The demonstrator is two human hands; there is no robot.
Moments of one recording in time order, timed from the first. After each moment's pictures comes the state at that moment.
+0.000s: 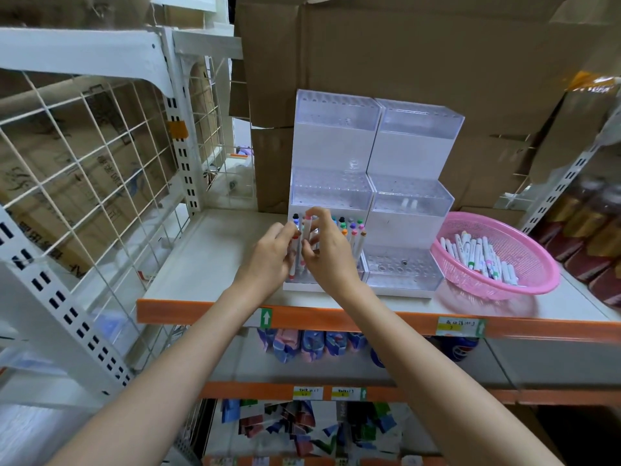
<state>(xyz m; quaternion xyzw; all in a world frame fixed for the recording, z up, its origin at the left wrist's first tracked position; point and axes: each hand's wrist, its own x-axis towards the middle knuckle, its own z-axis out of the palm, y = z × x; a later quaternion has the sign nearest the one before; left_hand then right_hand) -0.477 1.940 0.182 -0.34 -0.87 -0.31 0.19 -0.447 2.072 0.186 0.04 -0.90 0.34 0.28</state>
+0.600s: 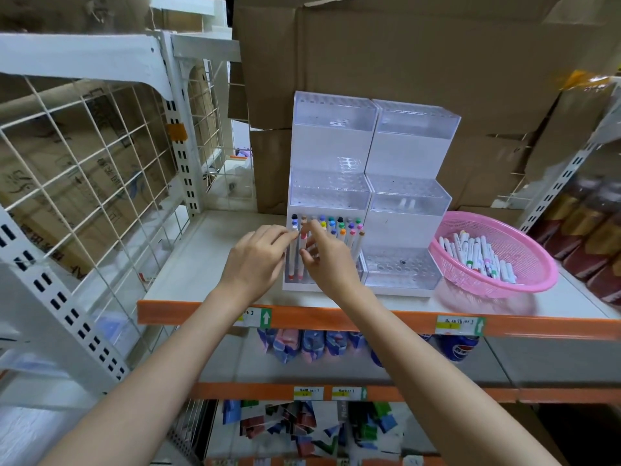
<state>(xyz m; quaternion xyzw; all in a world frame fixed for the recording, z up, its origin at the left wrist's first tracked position) -0.474 1.920 0.190 -0.38 -0.86 -0.14 0.31 -0.446 2.078 0.175 0.04 -0.93 0.28 0.24</state>
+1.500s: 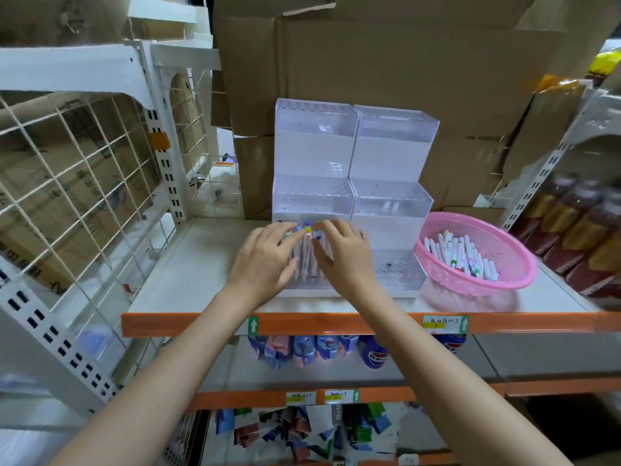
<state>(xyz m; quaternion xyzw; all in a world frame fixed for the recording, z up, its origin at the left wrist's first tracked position) -0.474 1.953 0.199 -0.40 -0.86 -0.12 0.27 -0.430 2.121 0.192 0.02 -0.92 0.13 0.37</state>
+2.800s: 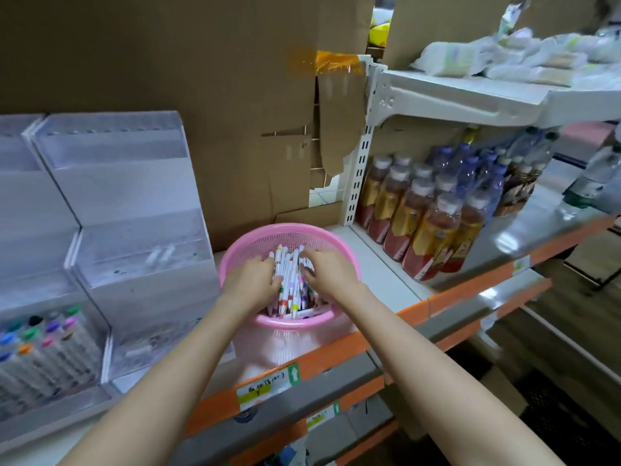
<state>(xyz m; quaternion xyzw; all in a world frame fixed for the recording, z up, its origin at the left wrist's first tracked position) -0.476 2.319 0.172 -0.42 -0.90 -0.15 -0.03 -0.383 2.455 0.177 -0.20 -0.97 0.09 0.08</state>
